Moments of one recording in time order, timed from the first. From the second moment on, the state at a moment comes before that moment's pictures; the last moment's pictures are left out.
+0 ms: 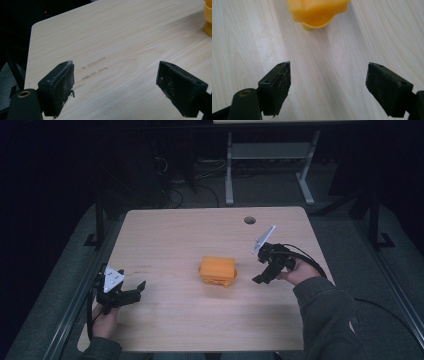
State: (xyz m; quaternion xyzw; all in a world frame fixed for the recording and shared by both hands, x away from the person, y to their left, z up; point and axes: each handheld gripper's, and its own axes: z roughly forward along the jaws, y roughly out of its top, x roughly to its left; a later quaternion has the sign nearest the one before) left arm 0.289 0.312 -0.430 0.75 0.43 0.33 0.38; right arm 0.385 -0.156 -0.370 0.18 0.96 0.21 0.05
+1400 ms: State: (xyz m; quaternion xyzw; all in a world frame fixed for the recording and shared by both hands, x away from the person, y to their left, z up) left arm 0.287 0.308 -0.431 0.76 0.42 0.33 0.37; right arm 0.335 -0.224 -0.420 0.24 0.94 0.25 0.05
